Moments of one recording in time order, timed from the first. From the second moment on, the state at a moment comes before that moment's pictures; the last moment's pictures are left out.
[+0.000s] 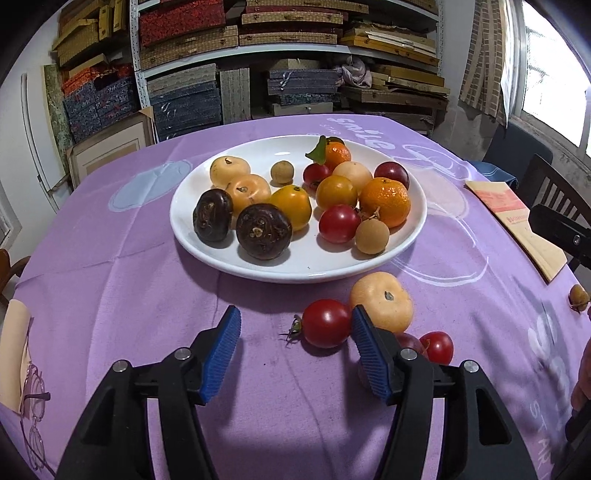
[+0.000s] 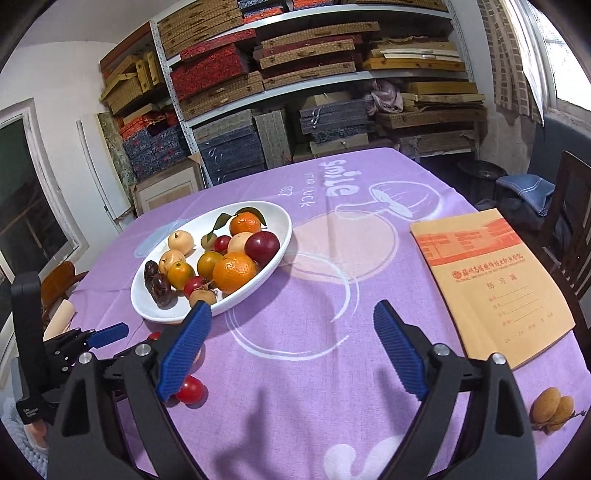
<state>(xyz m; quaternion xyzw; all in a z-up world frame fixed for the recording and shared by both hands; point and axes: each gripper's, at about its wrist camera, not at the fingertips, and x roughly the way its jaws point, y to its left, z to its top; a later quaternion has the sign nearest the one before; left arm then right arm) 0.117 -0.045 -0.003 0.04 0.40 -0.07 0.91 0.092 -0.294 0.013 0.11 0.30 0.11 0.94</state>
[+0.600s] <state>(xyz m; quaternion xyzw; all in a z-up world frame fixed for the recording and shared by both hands) 0.123 -0.042 -0.009 0.00 0.41 -0.12 0.90 0.093 -0.287 0.012 0.11 0.31 0.12 0.94</state>
